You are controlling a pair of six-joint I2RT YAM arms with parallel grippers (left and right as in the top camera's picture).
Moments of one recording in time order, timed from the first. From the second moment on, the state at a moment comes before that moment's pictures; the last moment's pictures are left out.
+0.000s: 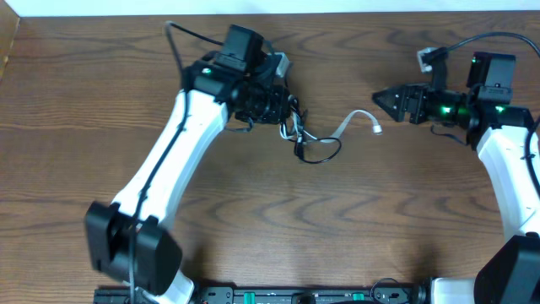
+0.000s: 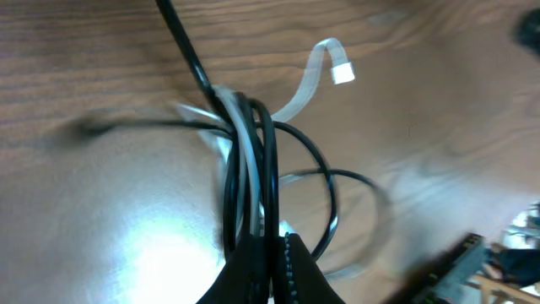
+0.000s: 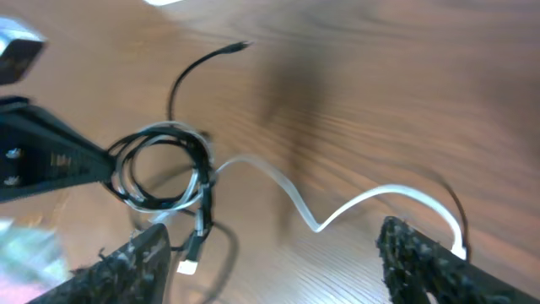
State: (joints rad) left arm -0.37 1.75 1.61 -1.00 0.47 -0.24; right arm -0.11 1.55 1.19 -0.51 -0.90 0.01
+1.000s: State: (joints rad) left arm -0.28 1.74 1.61 -0.89 0.69 -0.56; right arm 0.44 1.55 1.18 -0.42 -0.32 0.53
